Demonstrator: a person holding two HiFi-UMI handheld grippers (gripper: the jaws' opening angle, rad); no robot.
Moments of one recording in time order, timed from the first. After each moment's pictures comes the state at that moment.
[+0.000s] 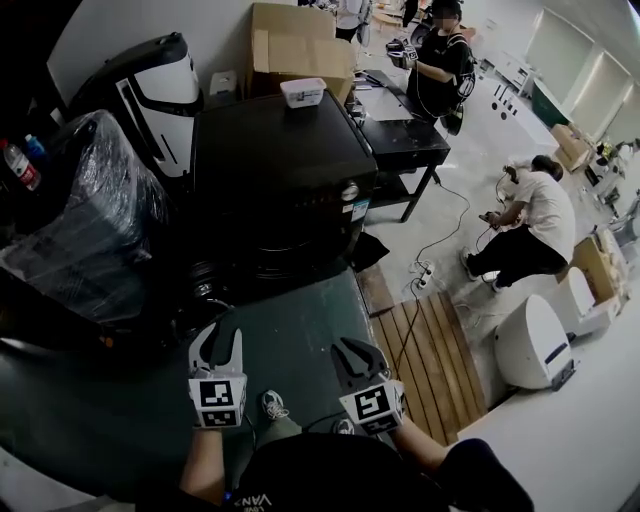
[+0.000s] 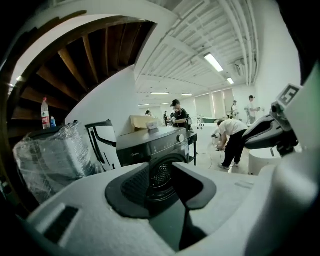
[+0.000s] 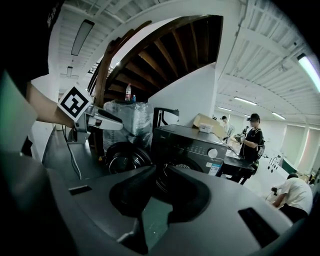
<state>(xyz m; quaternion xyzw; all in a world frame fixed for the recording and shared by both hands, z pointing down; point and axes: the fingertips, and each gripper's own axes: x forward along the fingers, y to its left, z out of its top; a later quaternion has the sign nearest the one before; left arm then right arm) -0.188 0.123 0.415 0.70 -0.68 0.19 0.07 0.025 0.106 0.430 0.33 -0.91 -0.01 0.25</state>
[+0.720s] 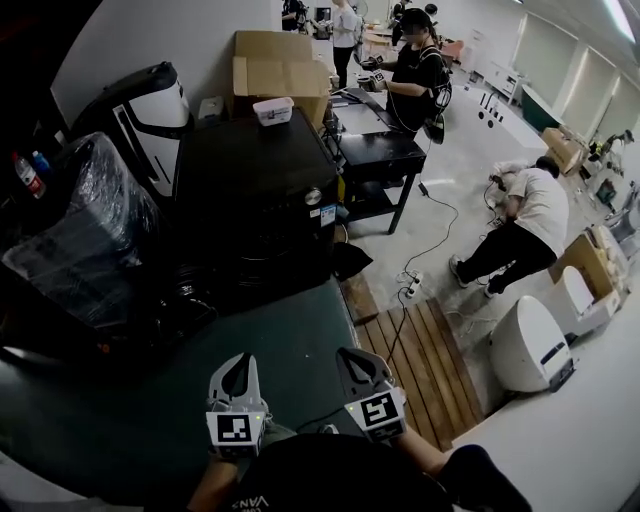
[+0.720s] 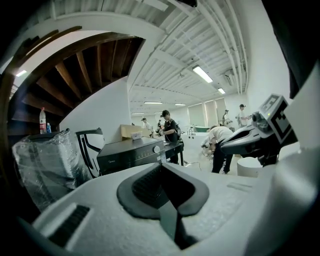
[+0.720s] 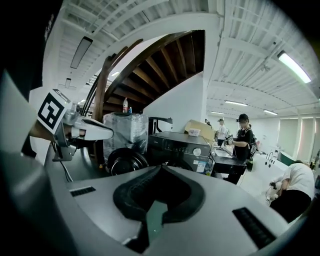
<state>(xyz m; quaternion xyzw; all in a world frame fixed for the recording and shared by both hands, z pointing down) -0.012 0.198 0.383 0.73 -0.67 0.15 0.05 0.153 0.151 0.399 0.35 -0.92 0.01 0.19</state>
